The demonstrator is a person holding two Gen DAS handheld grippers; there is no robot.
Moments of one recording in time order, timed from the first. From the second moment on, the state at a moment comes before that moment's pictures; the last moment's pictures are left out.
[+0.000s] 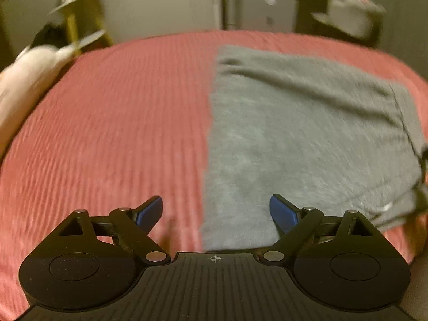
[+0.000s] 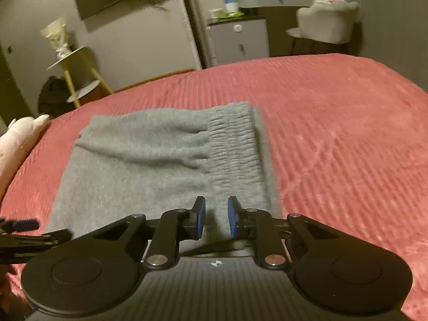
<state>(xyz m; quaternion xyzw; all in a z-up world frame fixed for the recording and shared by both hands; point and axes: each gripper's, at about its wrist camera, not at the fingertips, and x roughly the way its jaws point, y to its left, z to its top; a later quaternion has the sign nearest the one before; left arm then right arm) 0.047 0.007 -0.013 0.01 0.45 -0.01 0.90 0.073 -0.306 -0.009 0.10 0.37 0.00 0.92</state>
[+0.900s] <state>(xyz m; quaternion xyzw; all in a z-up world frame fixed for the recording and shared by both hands) 0.028 -0.014 -0.040 0.01 0.48 -0.01 0.88 0.030 -0.366 -0.074 0.43 0.42 -0.03 0.80</state>
